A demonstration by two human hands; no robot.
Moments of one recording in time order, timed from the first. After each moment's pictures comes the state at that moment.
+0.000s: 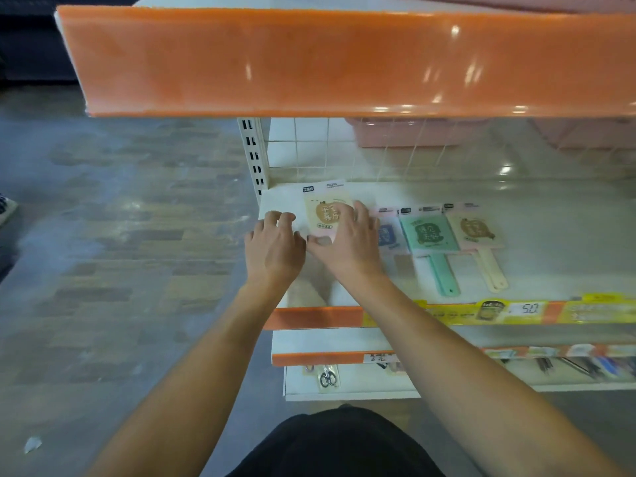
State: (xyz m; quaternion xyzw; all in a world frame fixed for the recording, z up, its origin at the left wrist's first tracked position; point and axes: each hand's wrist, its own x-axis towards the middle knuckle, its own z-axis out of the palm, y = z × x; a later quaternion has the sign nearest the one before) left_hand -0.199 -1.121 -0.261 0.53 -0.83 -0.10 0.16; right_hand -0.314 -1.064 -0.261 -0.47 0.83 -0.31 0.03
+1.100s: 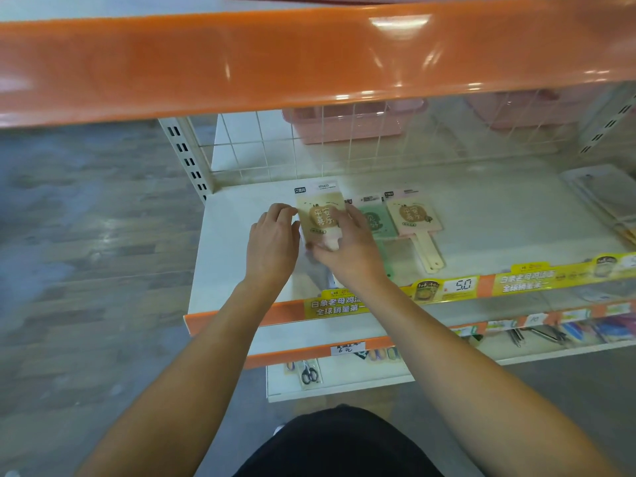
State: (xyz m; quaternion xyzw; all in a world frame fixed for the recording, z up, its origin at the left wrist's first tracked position) left_hand -0.280 -1.076 -0.258 0.40 -0.88 -0.12 0.25; right_hand -0.394 -0.987 -0.270 -0.43 0.80 -0.40 0.13
